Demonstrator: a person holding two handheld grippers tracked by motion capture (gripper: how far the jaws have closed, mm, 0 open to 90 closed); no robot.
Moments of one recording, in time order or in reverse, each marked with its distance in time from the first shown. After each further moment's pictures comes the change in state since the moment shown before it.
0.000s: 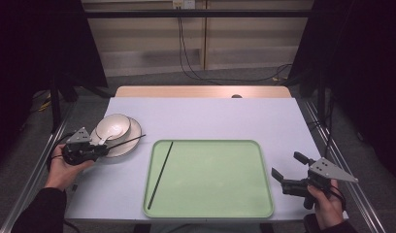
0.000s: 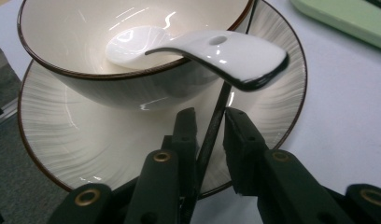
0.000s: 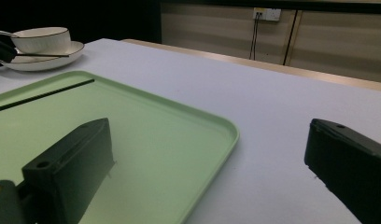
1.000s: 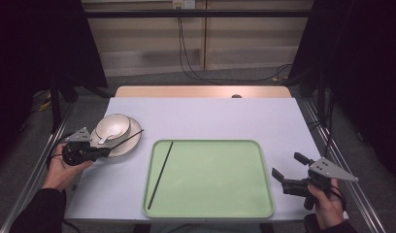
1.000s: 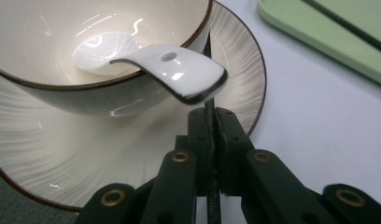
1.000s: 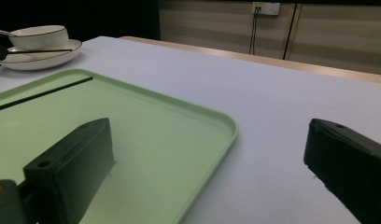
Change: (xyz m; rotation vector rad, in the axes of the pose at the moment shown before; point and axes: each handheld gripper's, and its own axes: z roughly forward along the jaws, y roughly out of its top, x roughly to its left) left arm -0.005 0.006 -0.008 -0.006 -0.088 -0.025; right arm -0.002 -0.001 0.000 0.019 0.002 0.019
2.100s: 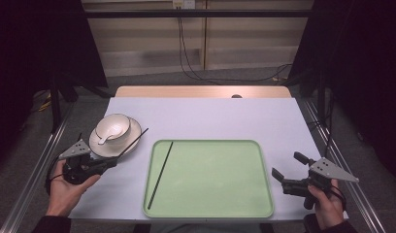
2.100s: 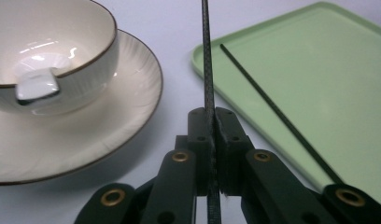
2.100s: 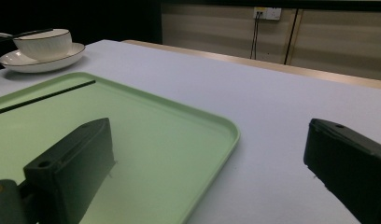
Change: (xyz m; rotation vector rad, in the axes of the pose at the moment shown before) left arm -0.087 0.009 -0.028 -0.163 0.017 -0.207; right arm 0.001 0.001 -0.001 -0.018 0.006 -0.008
